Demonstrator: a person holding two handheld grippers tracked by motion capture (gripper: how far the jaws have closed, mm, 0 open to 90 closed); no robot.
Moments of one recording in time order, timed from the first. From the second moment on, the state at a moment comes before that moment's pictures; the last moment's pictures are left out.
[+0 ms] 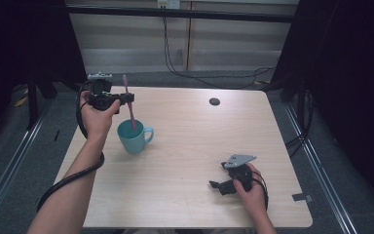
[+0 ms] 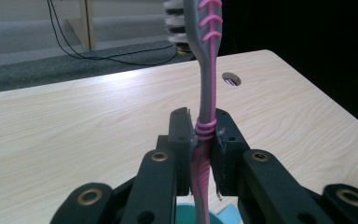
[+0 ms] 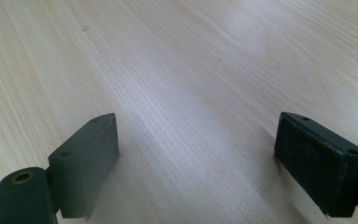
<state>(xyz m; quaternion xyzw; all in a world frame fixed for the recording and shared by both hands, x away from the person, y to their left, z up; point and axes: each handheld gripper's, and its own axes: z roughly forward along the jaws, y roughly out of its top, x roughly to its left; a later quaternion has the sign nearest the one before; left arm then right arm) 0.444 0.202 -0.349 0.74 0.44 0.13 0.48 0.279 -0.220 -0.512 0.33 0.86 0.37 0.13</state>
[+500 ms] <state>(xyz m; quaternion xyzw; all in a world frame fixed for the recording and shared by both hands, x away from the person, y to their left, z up) 0.435 0.188 -0.381 0.76 0.45 0.13 0.46 0.279 -0.220 -0.512 0.33 0.86 0.37 0.13</state>
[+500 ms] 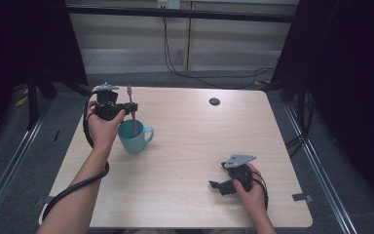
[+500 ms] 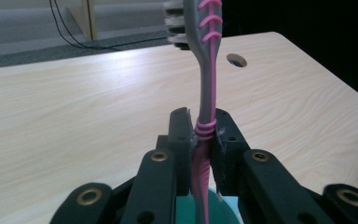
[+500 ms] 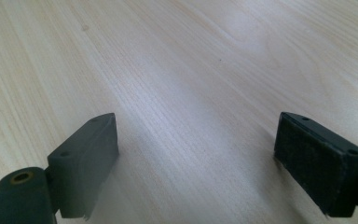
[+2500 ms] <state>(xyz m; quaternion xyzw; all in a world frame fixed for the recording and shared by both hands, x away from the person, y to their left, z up) 0.325 0.098 -0.448 0.80 0.34 0.07 0.49 0.278 -0.219 -0.512 0.33 0.86 0.37 0.13</state>
